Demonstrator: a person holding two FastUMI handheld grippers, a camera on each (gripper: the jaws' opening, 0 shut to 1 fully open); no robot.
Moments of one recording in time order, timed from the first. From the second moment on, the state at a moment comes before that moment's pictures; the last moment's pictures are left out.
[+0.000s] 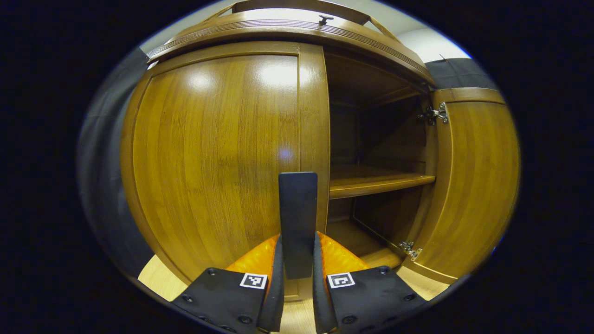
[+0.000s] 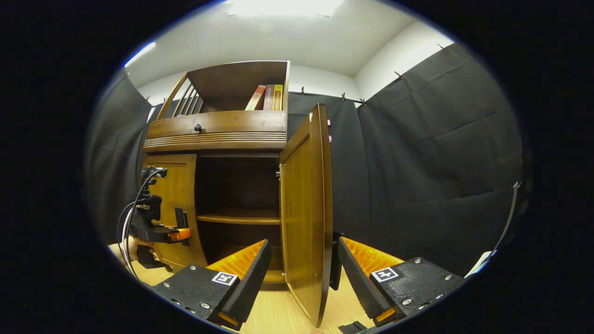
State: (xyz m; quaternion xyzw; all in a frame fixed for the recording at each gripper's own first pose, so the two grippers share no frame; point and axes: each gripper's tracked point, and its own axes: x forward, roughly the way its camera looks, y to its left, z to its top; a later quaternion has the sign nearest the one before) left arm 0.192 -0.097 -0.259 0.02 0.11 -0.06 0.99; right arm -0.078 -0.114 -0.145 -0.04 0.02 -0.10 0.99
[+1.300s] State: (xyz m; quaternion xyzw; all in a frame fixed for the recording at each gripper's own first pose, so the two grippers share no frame) left arm 0.035 -0.040 -0.233 0.03 0.12 -0.09 0.99; right arm -0.081 -0.053 -0.142 -0.05 0.03 -0.03 1.00
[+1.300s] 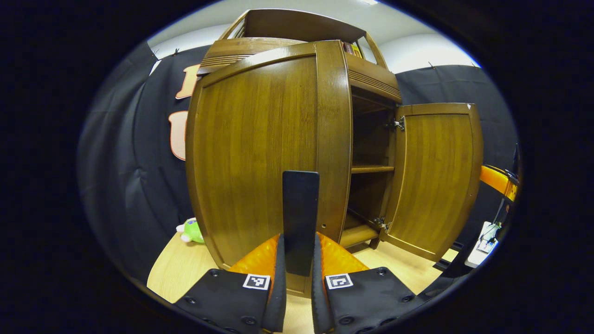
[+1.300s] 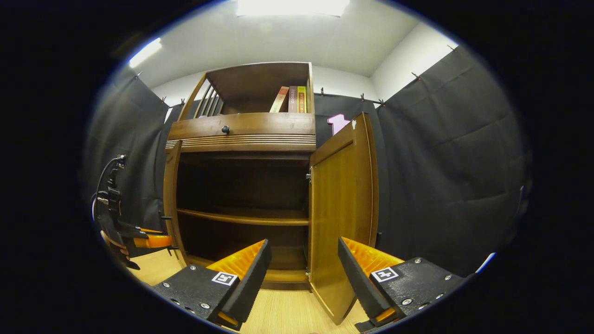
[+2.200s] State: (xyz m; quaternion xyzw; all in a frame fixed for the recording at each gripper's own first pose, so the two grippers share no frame) left arm -0.025 0.037 -0.216 0.03 0.12 -0.05 0.99; right arm -0.074 -0.030 -0.147 -0.04 0.04 0.00 1.00
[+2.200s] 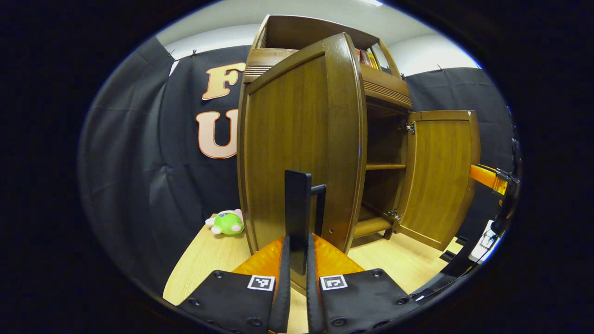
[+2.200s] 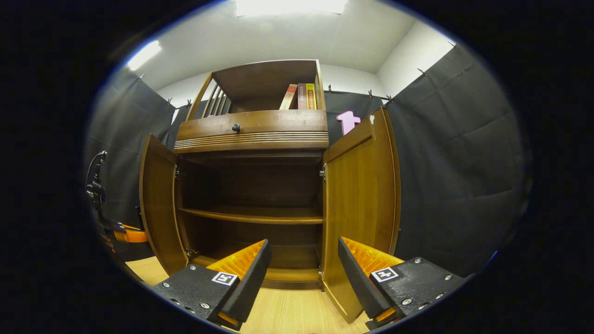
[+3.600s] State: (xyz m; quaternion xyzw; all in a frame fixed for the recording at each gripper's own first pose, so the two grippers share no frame) left arm -0.037 0.058 -0.211 0.04 0.12 0.00 0.99; right arm -0.060 0.006 -0.157 -0.04 0.05 0.03 1.00
